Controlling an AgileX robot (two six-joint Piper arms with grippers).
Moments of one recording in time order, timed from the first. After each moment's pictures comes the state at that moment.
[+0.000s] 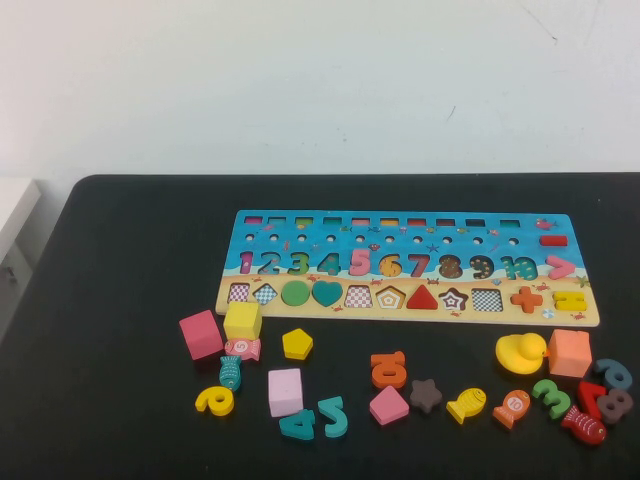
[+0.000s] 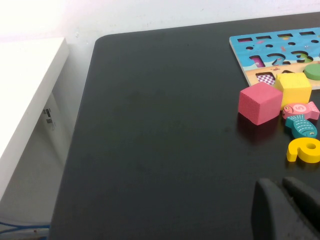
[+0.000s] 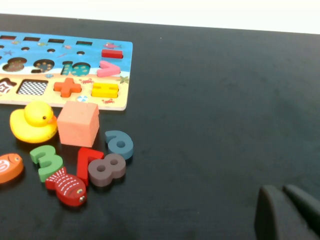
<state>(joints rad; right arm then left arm) -0.10 -0.01 0.02 -0.05 0.42 -0.05 -0.09 -0.01 0.02 -0.03 0.36 0.02</state>
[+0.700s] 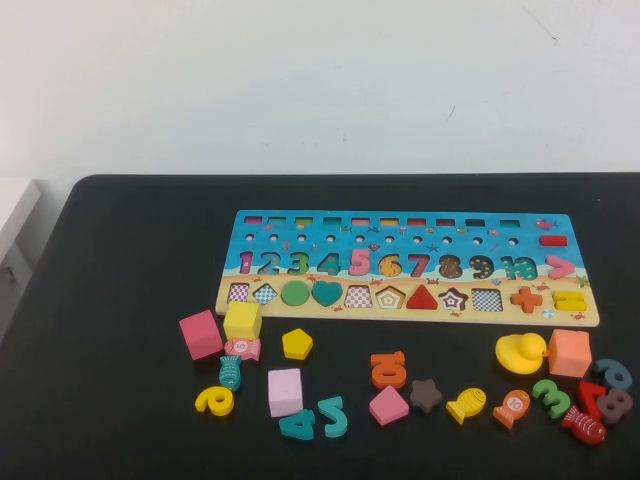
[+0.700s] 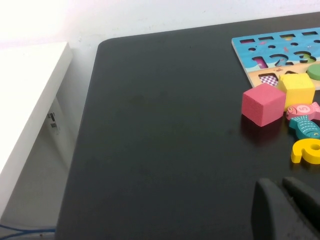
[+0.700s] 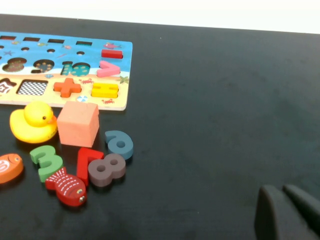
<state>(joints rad) -0.10 -0.01 0.02 -0.05 0.42 -0.05 -0.09 -0.01 0.02 -0.01 0.35 0.02</state>
